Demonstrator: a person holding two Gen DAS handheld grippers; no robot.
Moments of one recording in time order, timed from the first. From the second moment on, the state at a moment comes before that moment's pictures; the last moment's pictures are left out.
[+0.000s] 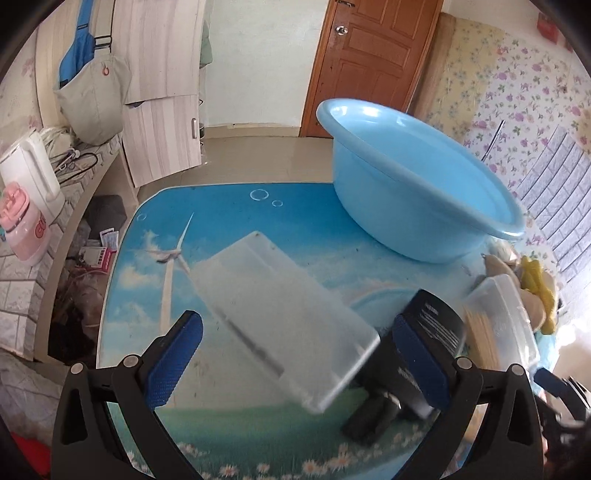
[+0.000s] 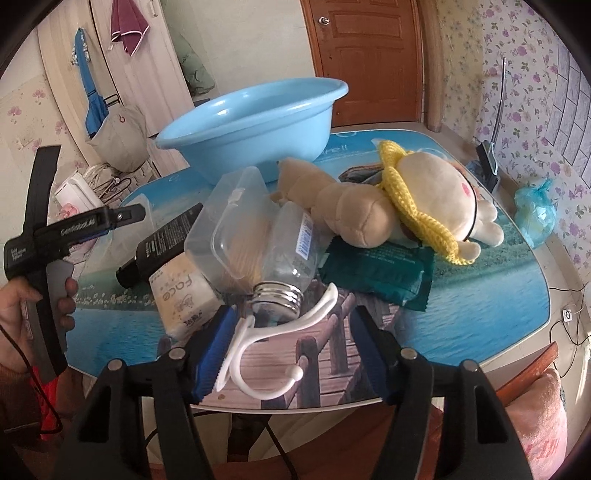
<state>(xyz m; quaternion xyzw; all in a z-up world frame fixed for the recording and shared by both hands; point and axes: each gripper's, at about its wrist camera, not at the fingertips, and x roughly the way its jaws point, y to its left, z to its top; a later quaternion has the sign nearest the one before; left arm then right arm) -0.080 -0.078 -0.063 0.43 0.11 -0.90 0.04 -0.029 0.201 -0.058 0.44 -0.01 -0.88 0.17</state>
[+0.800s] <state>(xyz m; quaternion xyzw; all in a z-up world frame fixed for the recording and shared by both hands) -0.077 -0.075 -0.078 0.45 0.07 -0.89 0.04 -0.014 0.186 -0.066 0.47 0.02 -0.87 0.16</state>
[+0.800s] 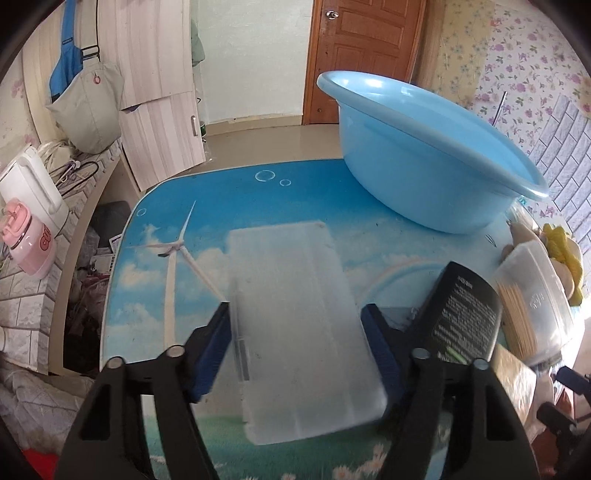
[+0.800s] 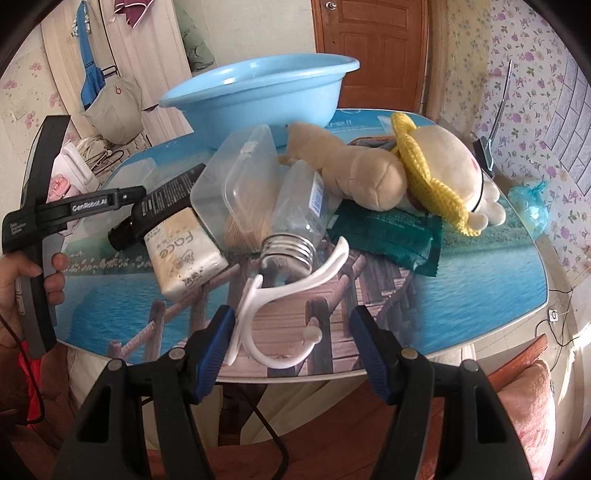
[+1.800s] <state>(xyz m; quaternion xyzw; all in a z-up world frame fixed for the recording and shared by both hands) -0.028 -0.086 -0.086 0.44 0.01 -0.90 0.02 -0.017 0.189 -0.069 0.46 0.06 -0.88 0.12</state>
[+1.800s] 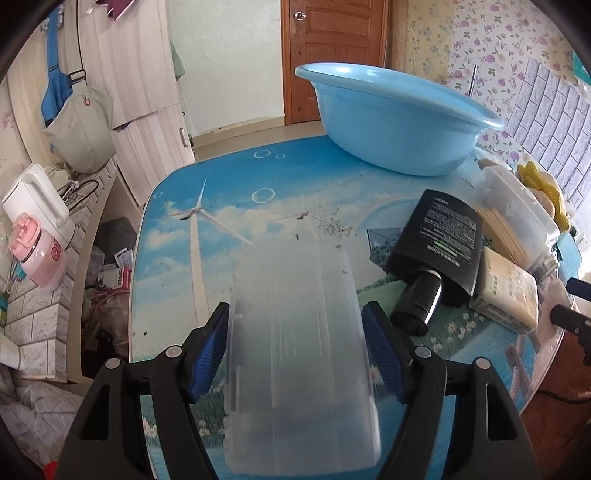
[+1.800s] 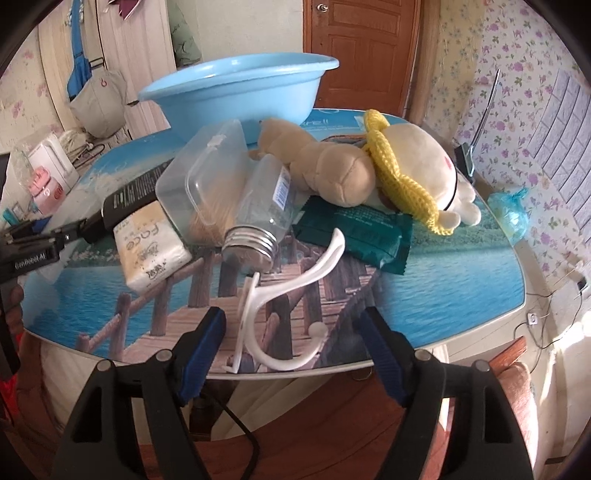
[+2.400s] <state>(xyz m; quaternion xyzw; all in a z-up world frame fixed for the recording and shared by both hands) -0.014 -0.086 -0.060 0.41 0.06 -0.91 -0.01 -0.016 0.223 -0.029 0.38 0.00 -0.91 0.14</state>
